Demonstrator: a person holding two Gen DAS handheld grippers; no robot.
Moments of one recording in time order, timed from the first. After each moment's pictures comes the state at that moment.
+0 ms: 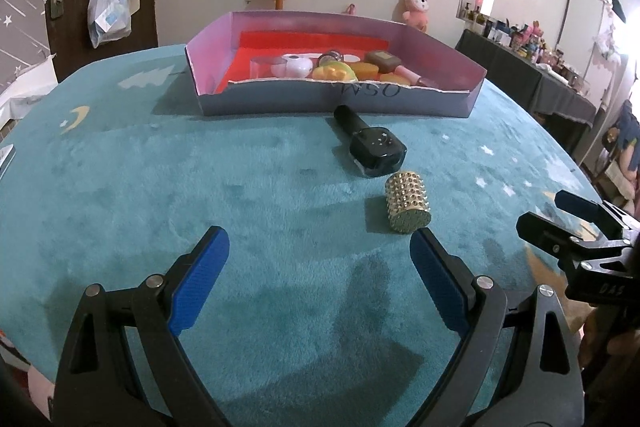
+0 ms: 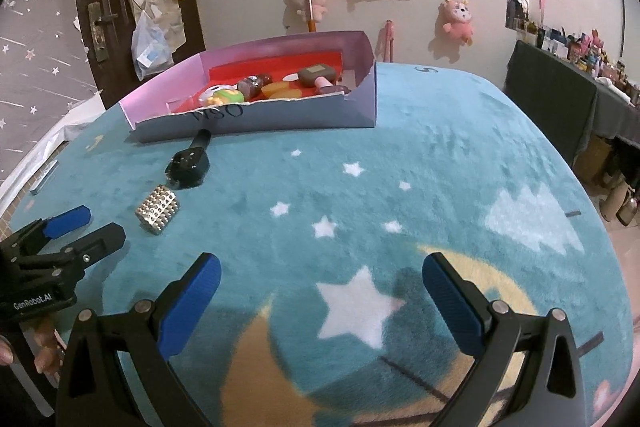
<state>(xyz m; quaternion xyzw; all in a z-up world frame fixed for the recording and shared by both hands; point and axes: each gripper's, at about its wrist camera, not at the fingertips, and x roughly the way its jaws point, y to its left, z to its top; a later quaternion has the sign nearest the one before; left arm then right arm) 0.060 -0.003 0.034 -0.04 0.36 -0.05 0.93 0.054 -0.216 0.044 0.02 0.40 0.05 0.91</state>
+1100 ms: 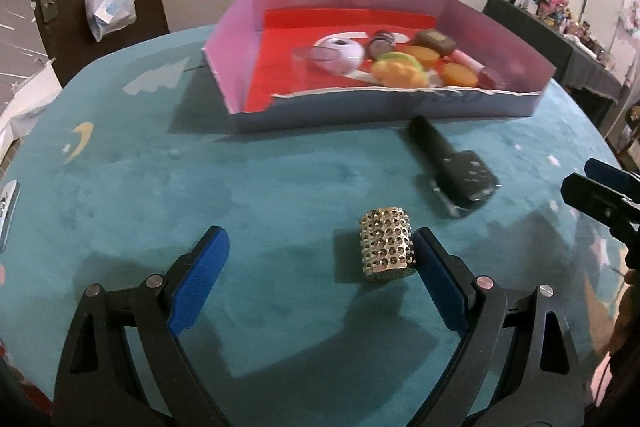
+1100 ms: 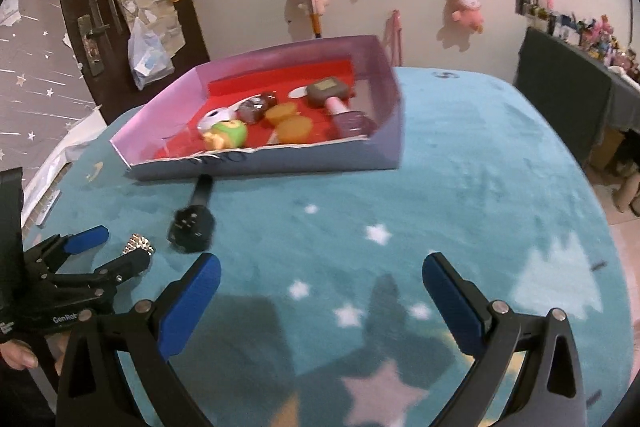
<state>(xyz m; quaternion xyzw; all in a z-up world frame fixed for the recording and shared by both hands) 0.128 0.033 0.035 0.00 0.43 -0.02 0.90 0.120 -0.203 0.060 0.05 0.43 0.07 0.90</state>
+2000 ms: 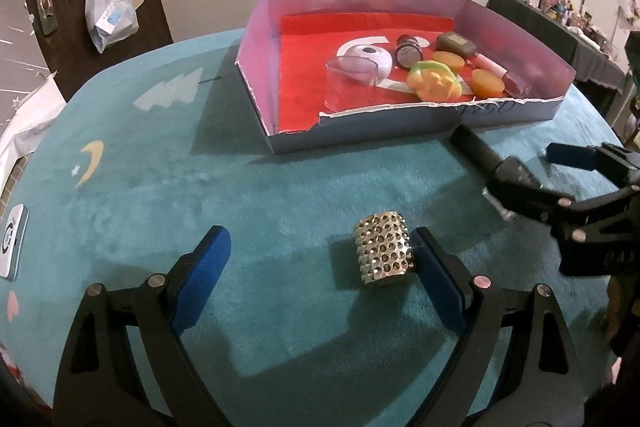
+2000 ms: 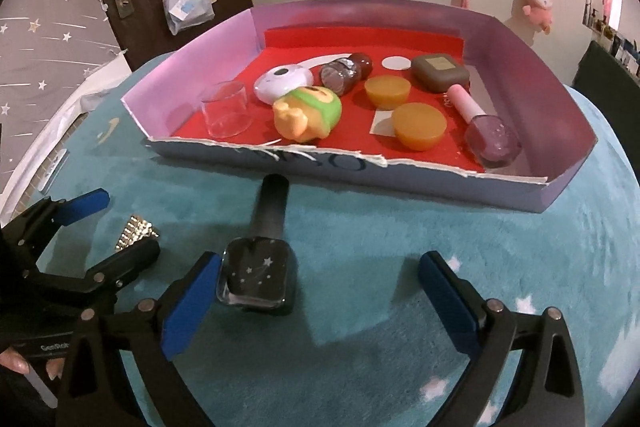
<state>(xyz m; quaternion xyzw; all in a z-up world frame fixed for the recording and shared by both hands) 0.144 0.055 0.035 0.02 0.42 -0.02 0.91 0.180 -0.131 0.034 -0.01 0.49 0.12 0.86</state>
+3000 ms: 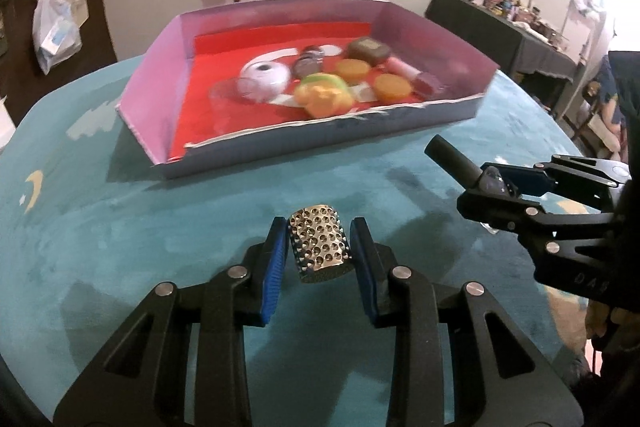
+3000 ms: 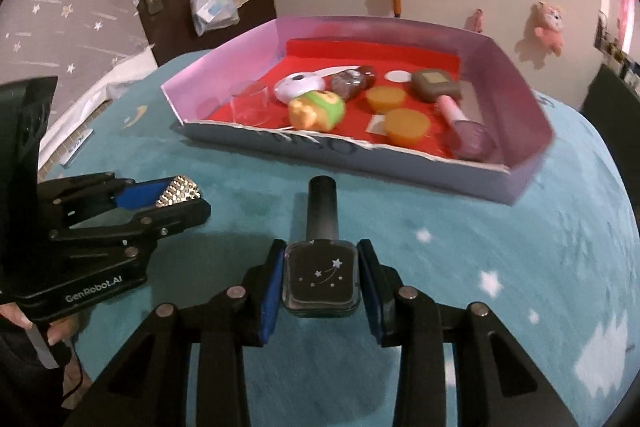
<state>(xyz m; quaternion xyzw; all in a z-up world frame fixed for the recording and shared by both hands) 0.137 0.004 0.049 0.02 0.41 -0.12 0.90 0.142 -0.154 0.057 -0.02 0.46 0.17 0.87</state>
